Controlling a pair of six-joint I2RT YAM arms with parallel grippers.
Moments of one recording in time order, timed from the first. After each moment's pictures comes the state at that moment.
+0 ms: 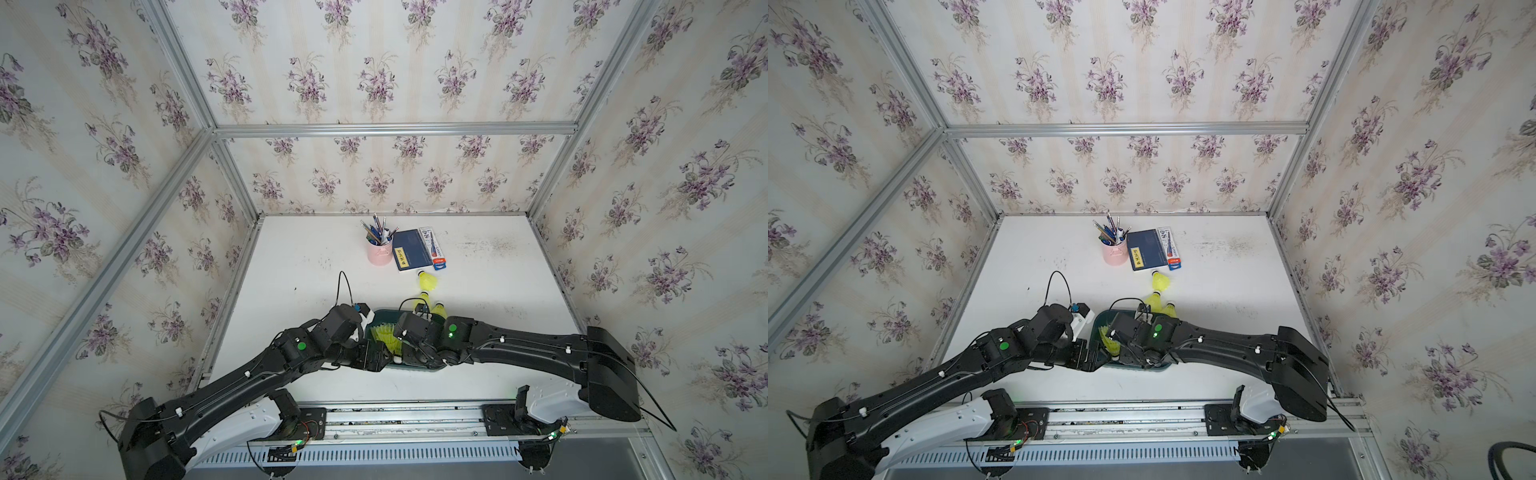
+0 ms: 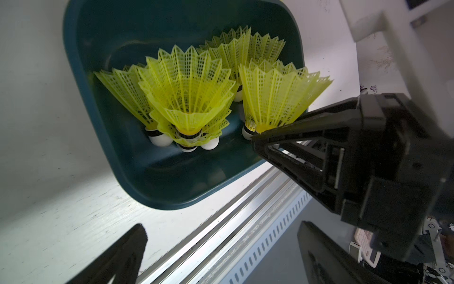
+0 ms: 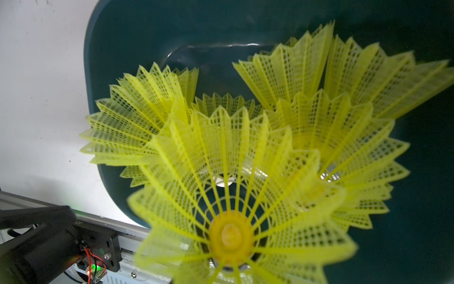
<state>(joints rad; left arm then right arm) -0.86 0.95 0.67 -0.63 0.28 -0.71 1.19 1.46 1.00 -0.74 0.10 1.20</state>
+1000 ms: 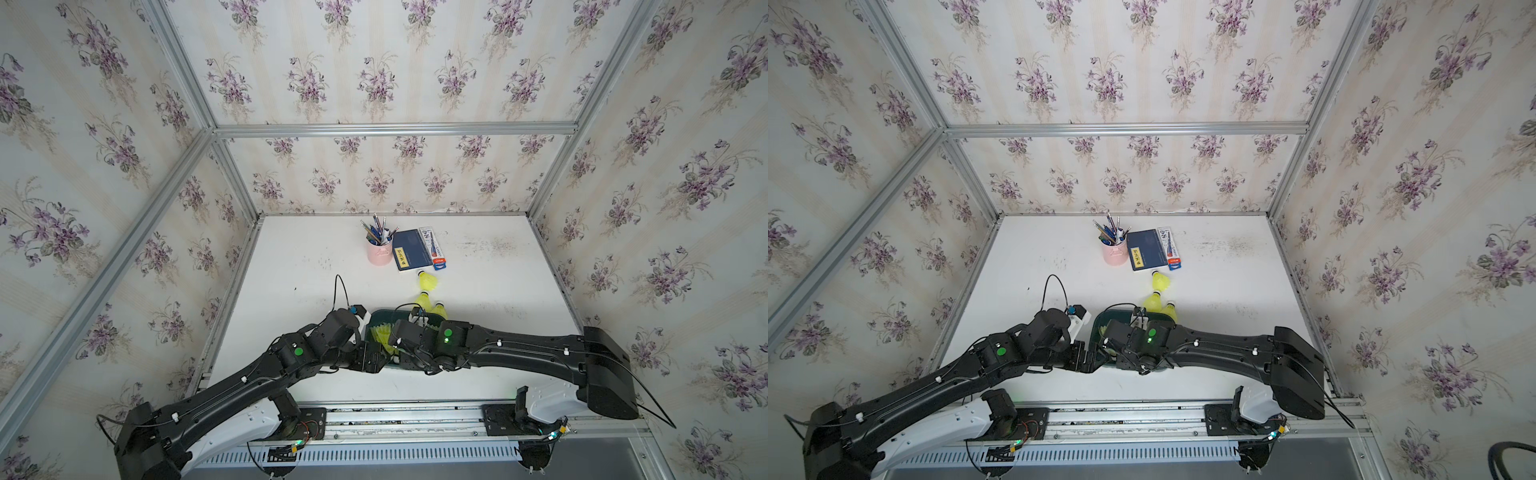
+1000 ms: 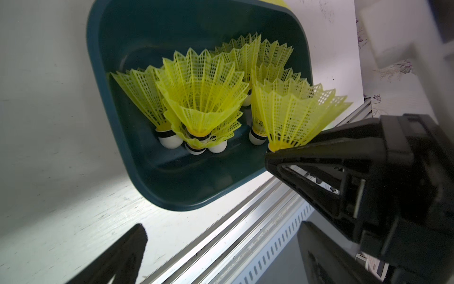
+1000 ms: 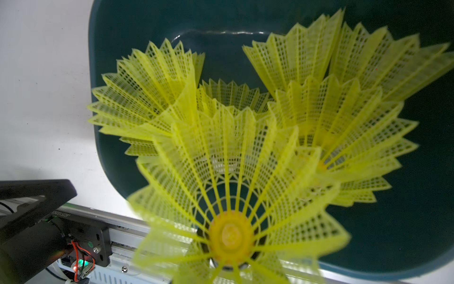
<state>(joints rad) -0.86 0.90 0.62 -0.61 0.24 -0.74 1.25 1.49 1.03 -0.79 0.14 1.20</state>
